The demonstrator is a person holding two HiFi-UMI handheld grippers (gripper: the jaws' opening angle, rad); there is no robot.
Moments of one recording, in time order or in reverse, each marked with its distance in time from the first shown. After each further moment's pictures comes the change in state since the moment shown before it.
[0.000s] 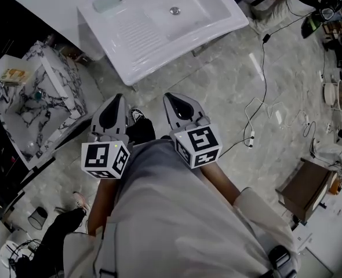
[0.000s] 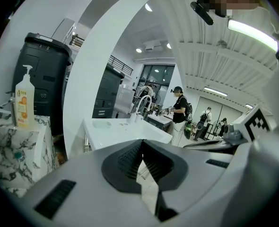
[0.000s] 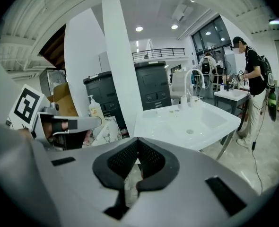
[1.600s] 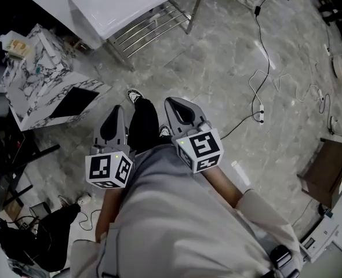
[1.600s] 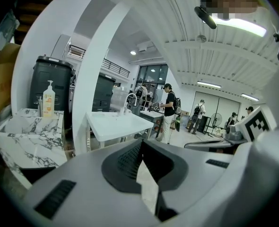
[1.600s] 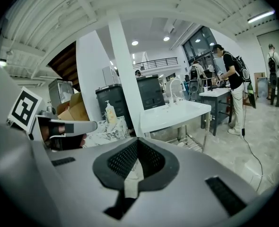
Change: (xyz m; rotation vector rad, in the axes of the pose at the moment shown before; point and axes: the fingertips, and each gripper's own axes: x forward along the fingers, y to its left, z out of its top) left arm -0.213 -0.203 -0.137 0.080 -0.009 0.034; right arm -0.269 0.050 -0.173 0.057 -0.136 -0.016
